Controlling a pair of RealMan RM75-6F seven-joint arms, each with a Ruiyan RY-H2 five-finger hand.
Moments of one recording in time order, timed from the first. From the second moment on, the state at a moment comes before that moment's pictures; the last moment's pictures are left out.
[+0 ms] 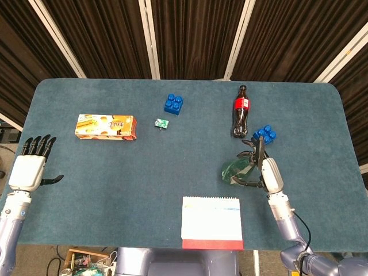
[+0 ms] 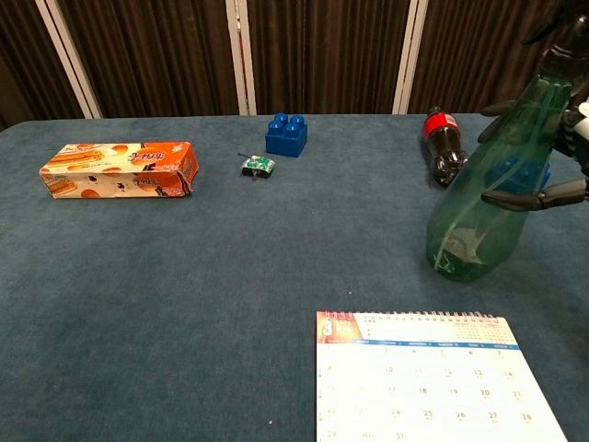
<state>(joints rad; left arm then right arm) -0.33 -1.32 -0.10 -1.30 1.35 1.25 0.16 0.45 -1.75 0.11 -0.93 -1.55 1.47 0.75</state>
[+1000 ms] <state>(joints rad) -0.33 -1.32 -0.10 -1.31 1.35 1.25 0.14 0.46 -1.59 0.05 -1.10 -1.56 1.31 0.61</state>
